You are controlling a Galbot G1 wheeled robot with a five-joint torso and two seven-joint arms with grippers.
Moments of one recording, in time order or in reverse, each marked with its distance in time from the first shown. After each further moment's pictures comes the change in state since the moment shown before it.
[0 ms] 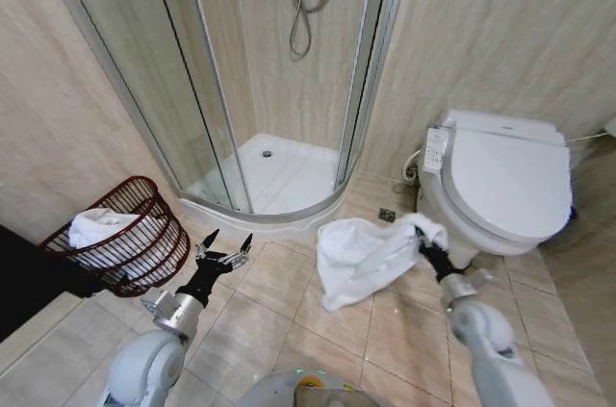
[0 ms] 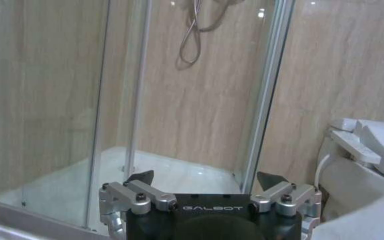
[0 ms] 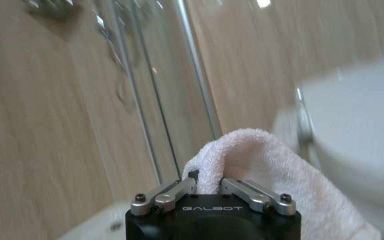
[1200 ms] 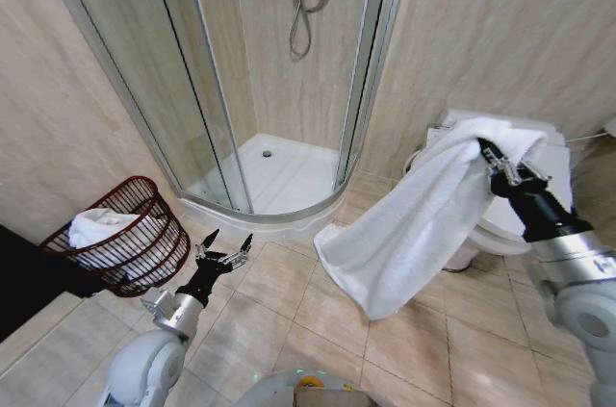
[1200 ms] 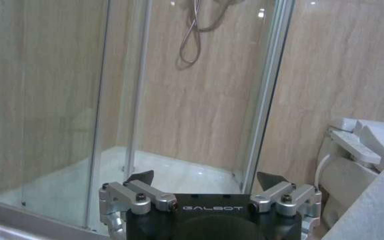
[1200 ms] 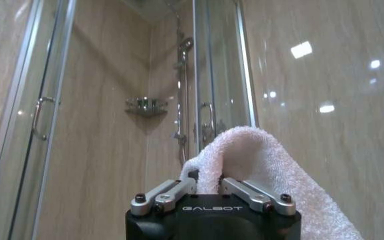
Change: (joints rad) left arm 0.000 0.000 0.000 0.000 0.000 0.000 0.000; right arm -0.009 -0.256 0.273 0.409 0.258 -0.034 0.093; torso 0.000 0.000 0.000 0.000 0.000
